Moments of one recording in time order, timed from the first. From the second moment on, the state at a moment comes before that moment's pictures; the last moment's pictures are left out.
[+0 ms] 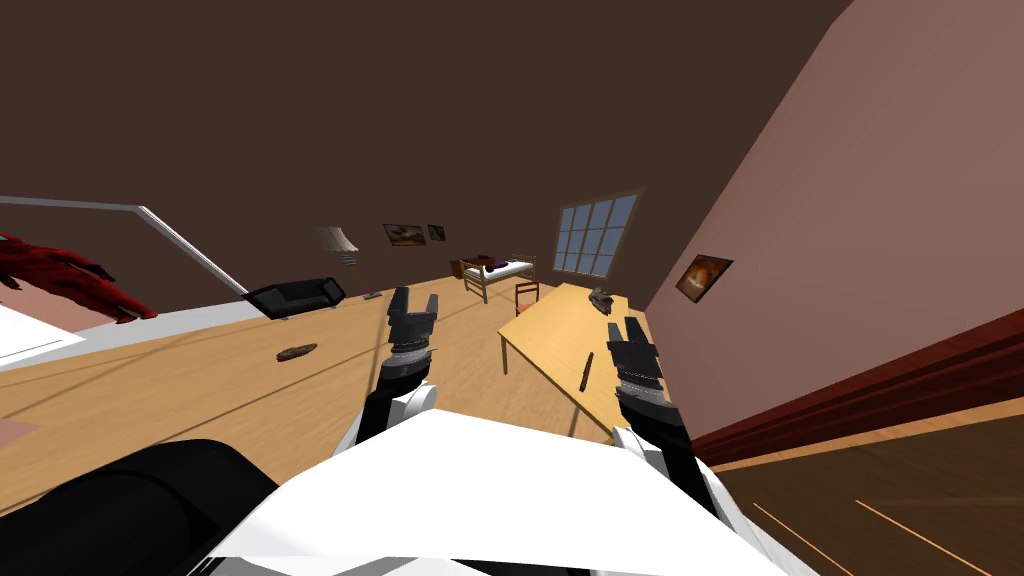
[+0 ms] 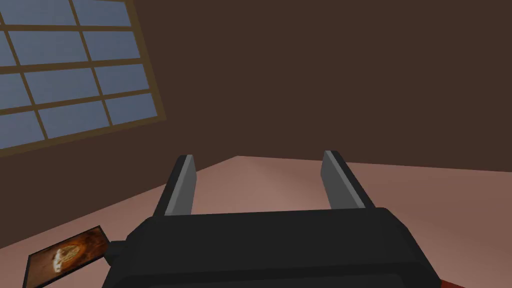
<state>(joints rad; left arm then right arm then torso) 0.51 0.05 0.07 -2.36 0.04 -0.63 -0.10 0.53 -0.01 -0.05 -2.21 0.11 -0.54 -0.08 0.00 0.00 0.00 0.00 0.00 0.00</state>
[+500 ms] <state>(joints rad) 0.51 0.05 0.07 -2.36 0.04 -0.63 -0.10 0.46 -0.14 0.00 -2.14 0.16 -0.55 -0.07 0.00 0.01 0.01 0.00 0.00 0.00</state>
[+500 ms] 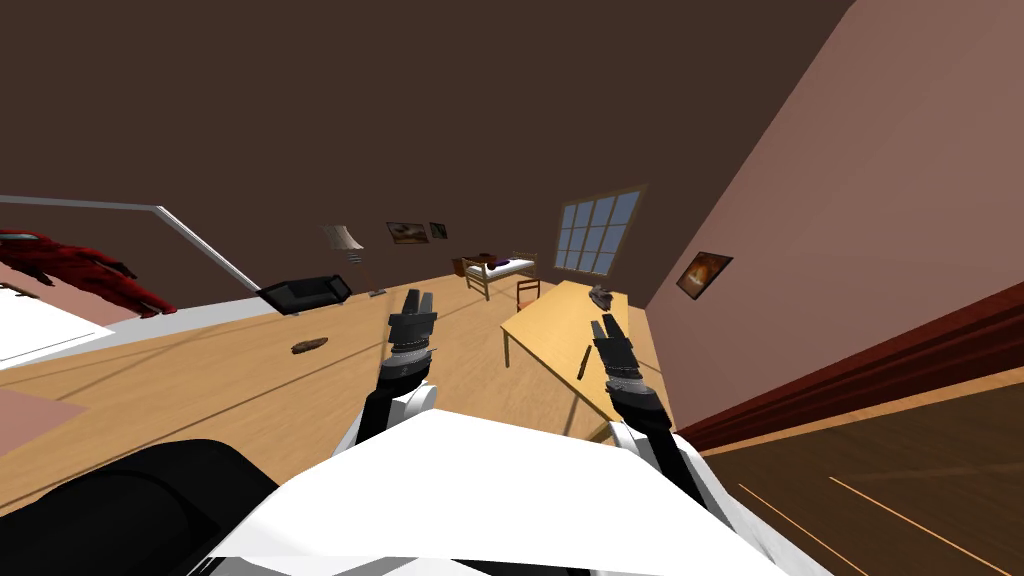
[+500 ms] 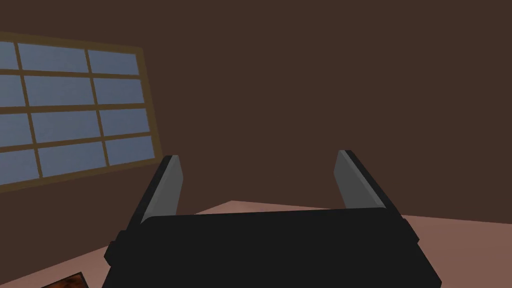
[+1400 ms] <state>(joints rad) 0.51 0.05 0.07 -2.36 0.04 -0.63 -0.10 0.25 -0.39 0.19 -1.90 0.38 -0.56 0.01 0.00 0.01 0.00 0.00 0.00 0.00</state>
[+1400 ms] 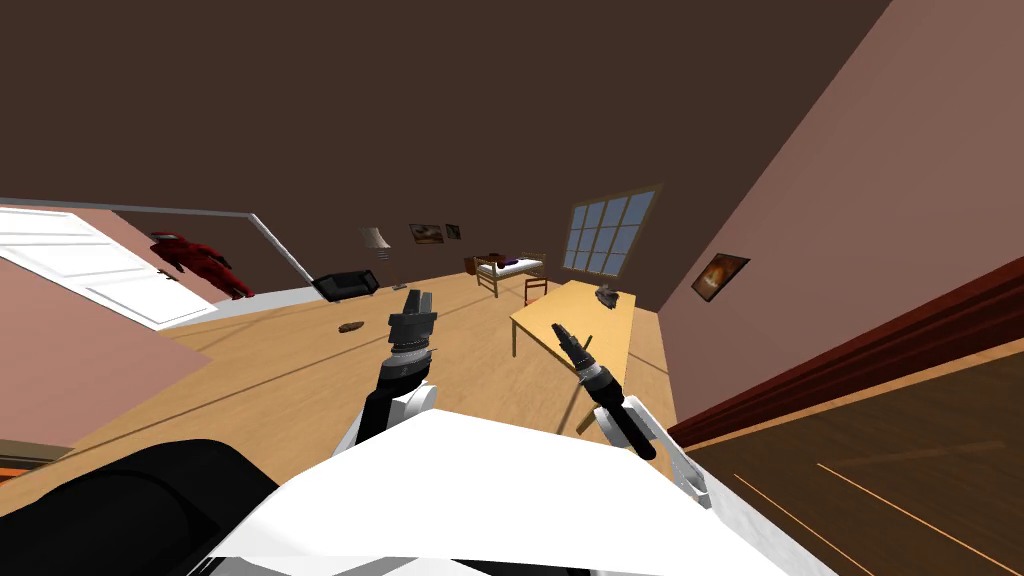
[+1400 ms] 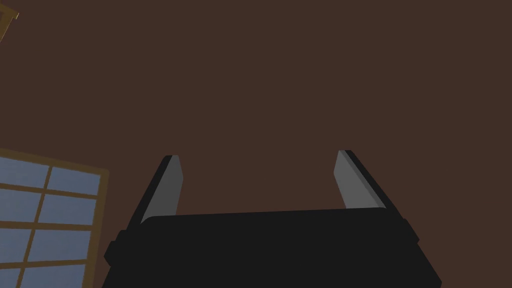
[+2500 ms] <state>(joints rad) 0.51 0.05 0.07 -2.36 0.04 -0.63 -0.10 0.07 -0.59 0.41 -1.63 0.63 -0.58 0.12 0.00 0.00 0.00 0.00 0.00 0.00</state>
